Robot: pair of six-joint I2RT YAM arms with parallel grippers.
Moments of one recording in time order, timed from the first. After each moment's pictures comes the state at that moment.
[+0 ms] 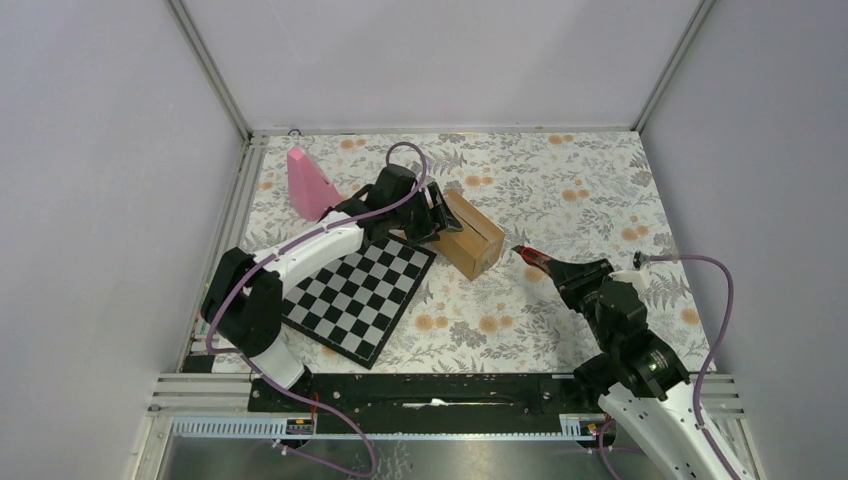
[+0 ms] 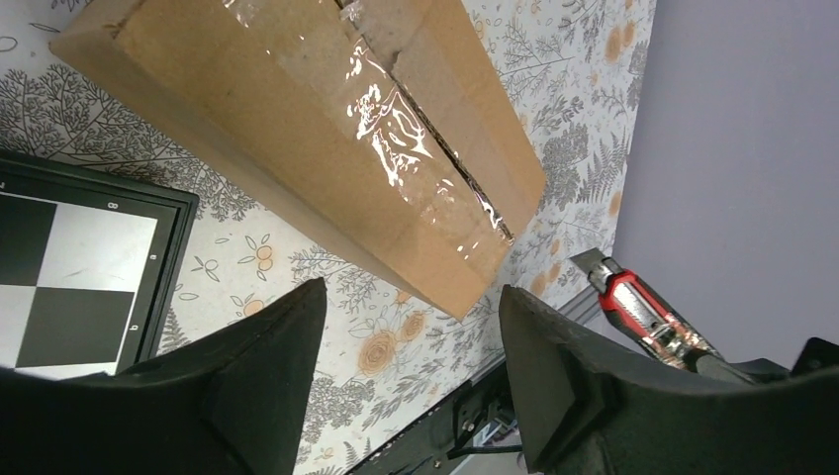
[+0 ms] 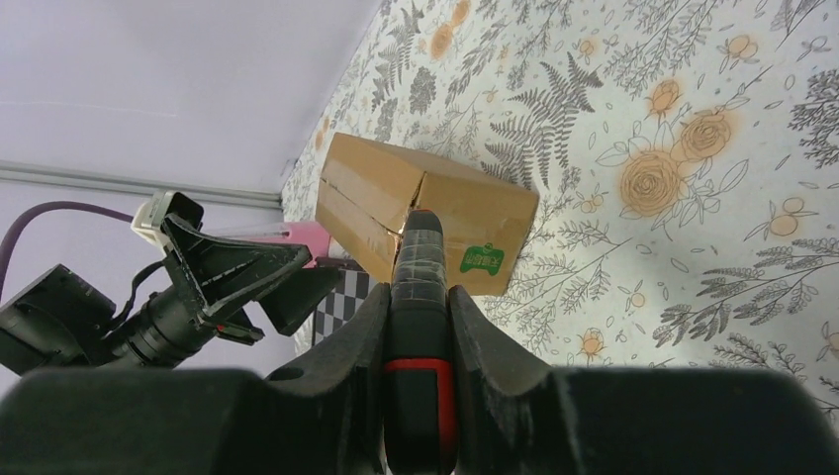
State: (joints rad) left arm -0.63 1.62 1.20 -0.28 0.28 -0.92; right arm 0.51 0.27 0.49 -0.56 0.38 1.17
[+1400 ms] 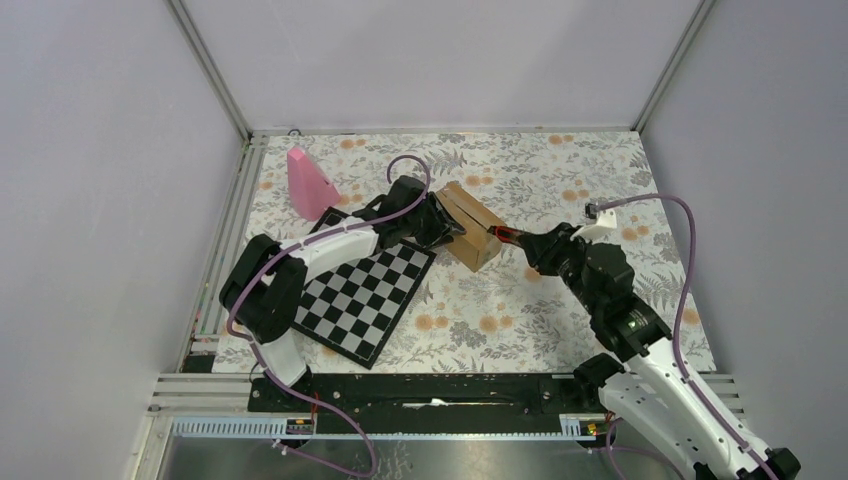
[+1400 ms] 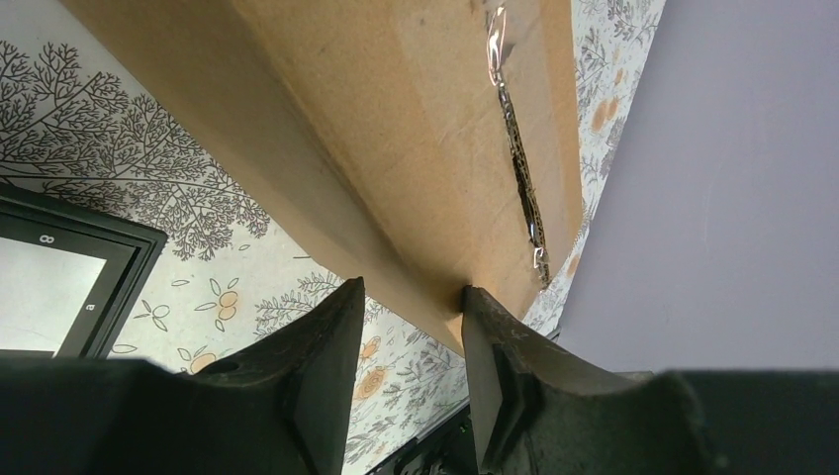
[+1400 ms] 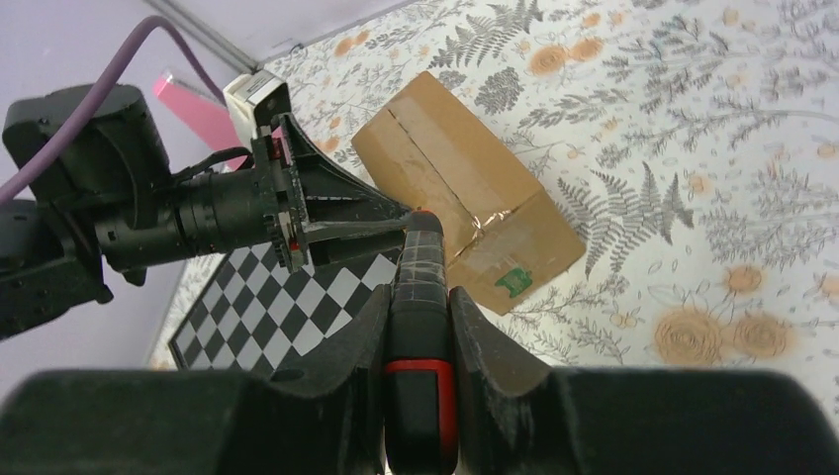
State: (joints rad) left arm -0.65 1.74 1.14 -0.09 0.20 -1.16; right arm 0.51 0.59 0.59 -0.22 0.15 0.65
